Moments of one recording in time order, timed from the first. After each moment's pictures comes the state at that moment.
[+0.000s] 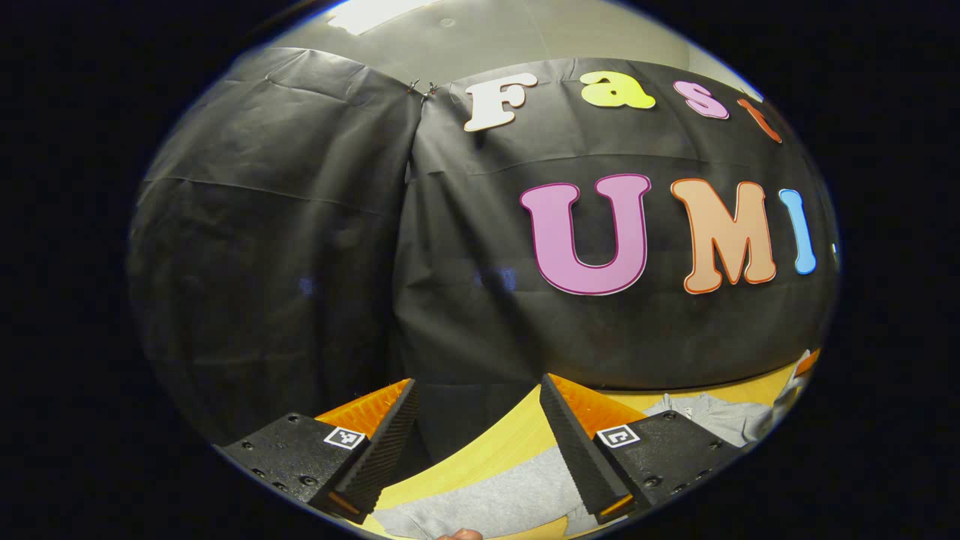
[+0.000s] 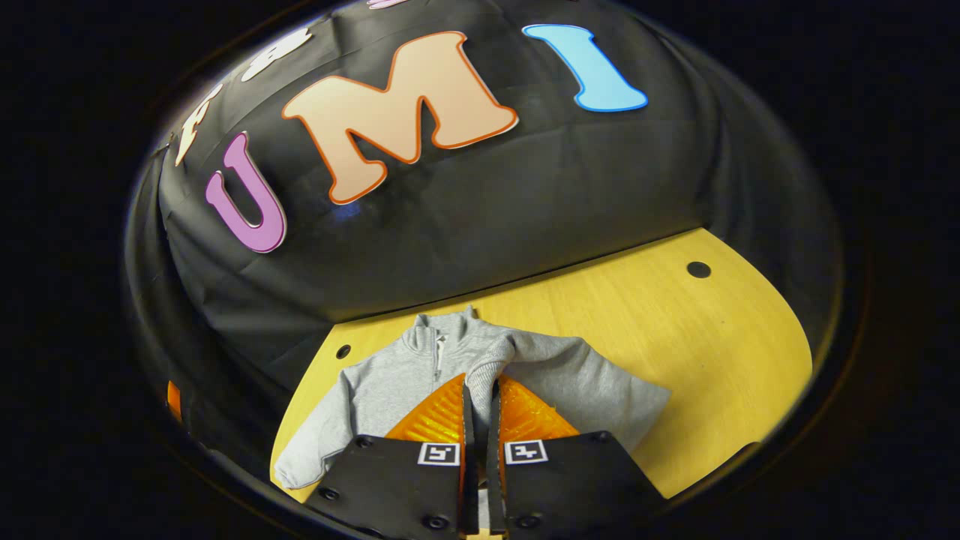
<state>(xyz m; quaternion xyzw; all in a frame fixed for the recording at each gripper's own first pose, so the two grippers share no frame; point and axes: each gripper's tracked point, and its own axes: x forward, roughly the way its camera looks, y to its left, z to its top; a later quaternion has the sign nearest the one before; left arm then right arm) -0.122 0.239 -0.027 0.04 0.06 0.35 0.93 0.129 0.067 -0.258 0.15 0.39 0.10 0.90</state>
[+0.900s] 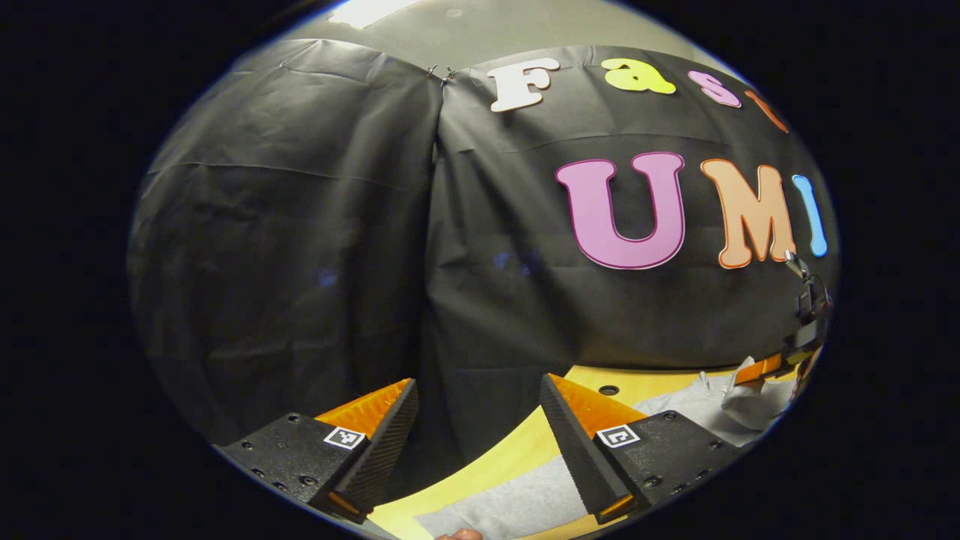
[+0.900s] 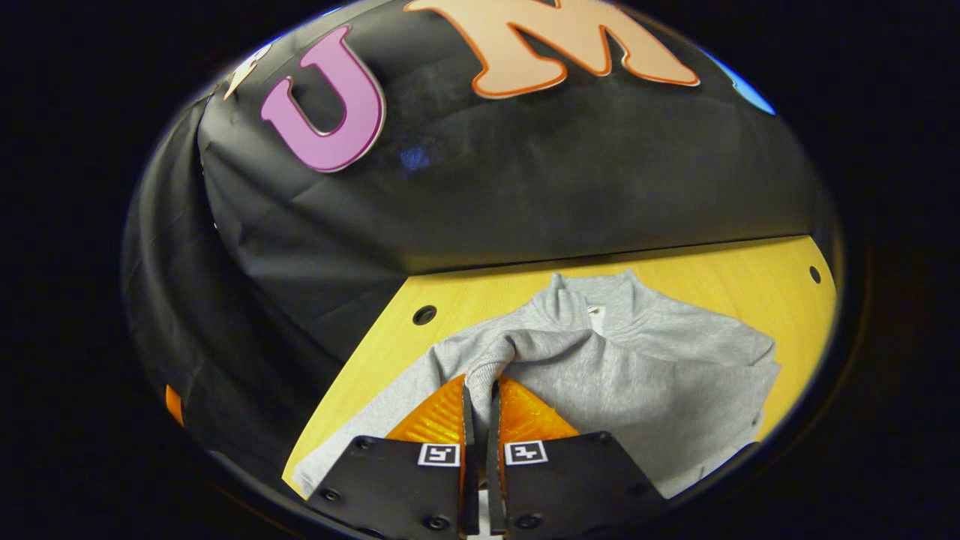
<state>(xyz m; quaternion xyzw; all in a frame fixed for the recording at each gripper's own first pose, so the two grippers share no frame) -0.171 0.305 -0.058 0.04 0.09 0.39 0.92 0.120 0.311 -0.320 0.12 0.44 0.24 0.86</state>
